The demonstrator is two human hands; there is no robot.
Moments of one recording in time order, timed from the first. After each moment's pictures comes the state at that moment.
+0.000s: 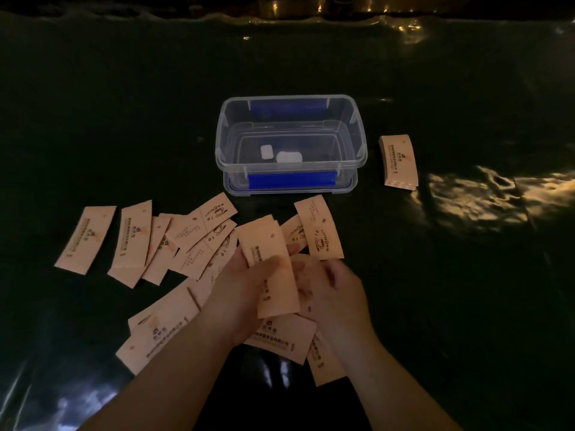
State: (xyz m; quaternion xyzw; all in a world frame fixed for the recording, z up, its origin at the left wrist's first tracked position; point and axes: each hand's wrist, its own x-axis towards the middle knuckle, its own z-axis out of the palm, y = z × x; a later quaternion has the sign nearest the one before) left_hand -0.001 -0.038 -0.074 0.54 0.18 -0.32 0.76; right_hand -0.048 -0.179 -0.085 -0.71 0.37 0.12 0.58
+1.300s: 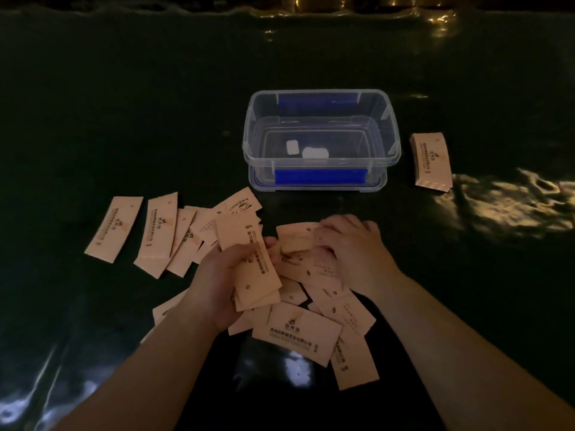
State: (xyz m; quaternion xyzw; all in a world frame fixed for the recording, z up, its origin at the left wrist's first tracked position) left_hand 0.017 0.017 -0.077 0.47 0.27 -0.30 0.78; right_hand 0.018 -0.214 -0.105 -0.98 -0.09 0.10 0.14
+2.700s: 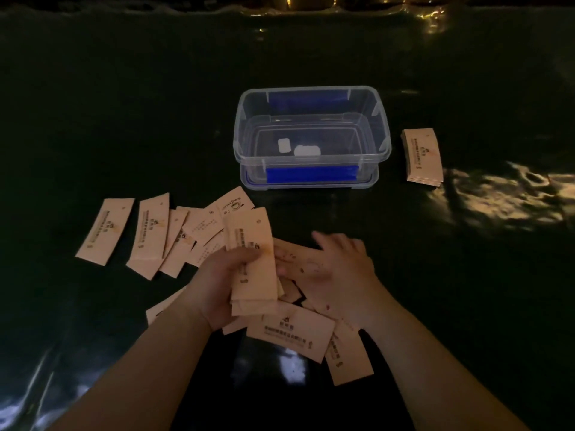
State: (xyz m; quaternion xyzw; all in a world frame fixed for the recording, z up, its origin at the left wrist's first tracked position) left_hand 0.019 0.015 -0.082 0.48 0.19 -0.37 0.77; right_hand -0.012 -0.196 -0.107 -0.93 0.10 0.22 0.28
